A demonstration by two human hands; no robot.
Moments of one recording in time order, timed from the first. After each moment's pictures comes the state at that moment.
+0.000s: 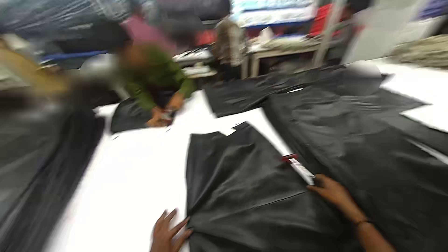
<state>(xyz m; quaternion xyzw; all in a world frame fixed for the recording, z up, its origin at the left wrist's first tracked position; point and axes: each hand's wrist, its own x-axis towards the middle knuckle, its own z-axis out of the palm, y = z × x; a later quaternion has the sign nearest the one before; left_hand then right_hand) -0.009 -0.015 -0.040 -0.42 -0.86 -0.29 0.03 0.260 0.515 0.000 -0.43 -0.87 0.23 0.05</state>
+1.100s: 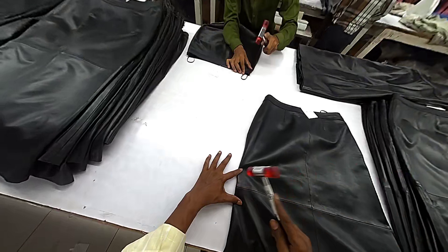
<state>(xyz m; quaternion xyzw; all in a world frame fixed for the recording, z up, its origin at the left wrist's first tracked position) -0.036 -0.022 -0.037 -0.39 -0.91 -0.14 -0.10 0.167 0.167 0.035 -0.04 -0.92 0.37 0.11</state>
